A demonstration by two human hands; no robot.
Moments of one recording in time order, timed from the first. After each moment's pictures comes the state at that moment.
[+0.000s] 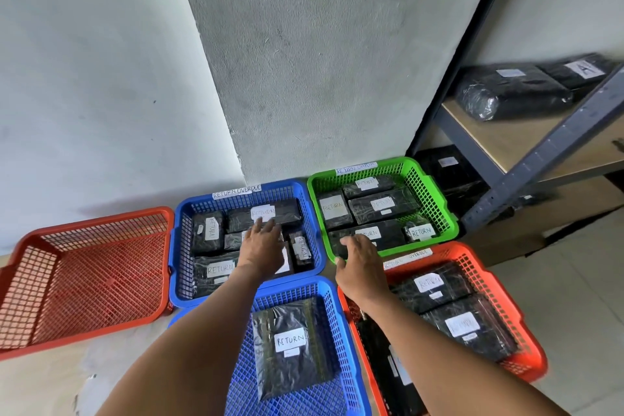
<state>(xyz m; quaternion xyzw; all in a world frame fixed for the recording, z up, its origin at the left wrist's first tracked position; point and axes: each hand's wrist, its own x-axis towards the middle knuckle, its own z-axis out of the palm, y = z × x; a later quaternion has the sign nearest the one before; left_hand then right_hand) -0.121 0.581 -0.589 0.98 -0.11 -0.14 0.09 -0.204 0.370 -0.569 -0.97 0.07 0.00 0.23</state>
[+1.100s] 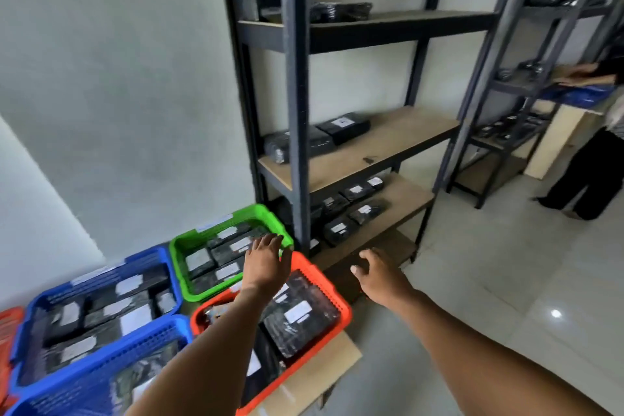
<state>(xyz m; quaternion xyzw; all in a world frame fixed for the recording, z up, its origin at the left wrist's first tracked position) -0.296 0.265 -0.457 0.93 -0.25 0.07 0.25 -0.436 0.048 -0.448 -0.93 0.24 -0.03 0.28</state>
